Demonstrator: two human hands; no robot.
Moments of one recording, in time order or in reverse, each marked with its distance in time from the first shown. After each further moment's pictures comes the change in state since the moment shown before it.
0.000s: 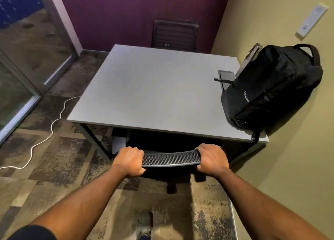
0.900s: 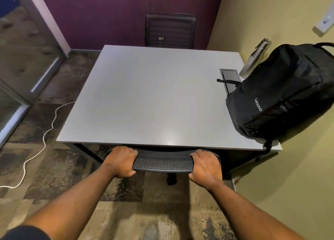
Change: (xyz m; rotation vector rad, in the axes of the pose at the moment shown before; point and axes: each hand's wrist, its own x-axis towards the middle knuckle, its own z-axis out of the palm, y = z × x) left_hand 0.099 -0.099 -0.010 -0.008 -0.092 0.122; right_hand 0.093 -0.033 0.006 0.063 -0.005 0.138
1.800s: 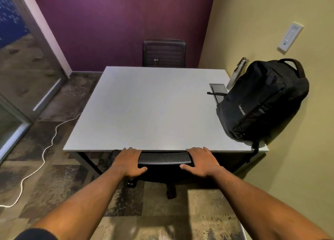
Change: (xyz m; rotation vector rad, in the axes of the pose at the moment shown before) left_hand -0.034 0.023 -0.020 -0.196 -0.012 -0.091; right_hand -0.017 0.009 -0.033 0.118 -0.115 -0.139
